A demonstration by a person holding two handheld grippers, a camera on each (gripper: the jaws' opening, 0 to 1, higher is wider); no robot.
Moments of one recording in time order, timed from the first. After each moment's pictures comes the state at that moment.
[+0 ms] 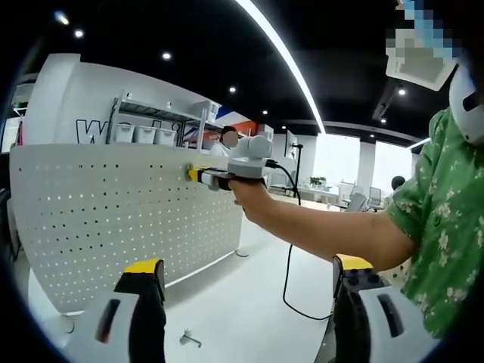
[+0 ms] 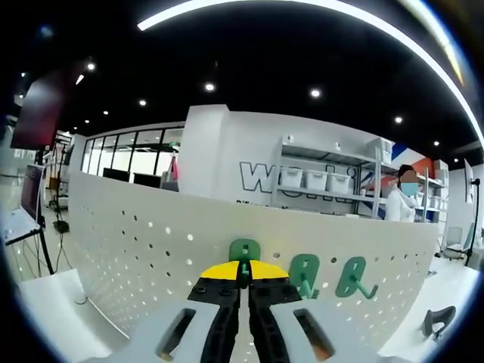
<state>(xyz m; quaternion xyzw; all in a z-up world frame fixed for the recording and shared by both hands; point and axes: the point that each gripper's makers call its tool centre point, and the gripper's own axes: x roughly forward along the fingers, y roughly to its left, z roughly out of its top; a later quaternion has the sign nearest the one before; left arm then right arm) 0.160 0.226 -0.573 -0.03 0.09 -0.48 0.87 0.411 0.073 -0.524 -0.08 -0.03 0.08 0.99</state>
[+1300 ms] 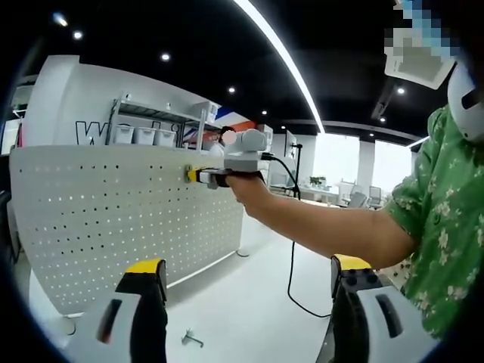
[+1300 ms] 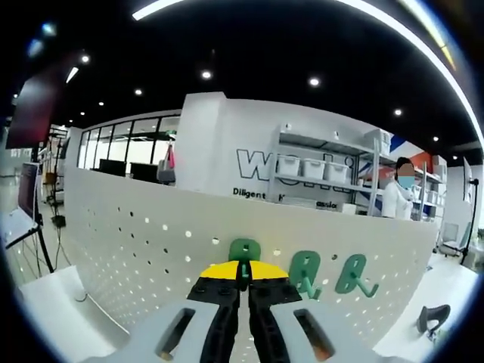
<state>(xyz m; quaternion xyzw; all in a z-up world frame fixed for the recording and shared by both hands) 0.162 0.229 -0.573 -0.03 0.09 -0.48 0.87 0.418 0.074 -0.527 -0.08 0.01 0.07 0.99</state>
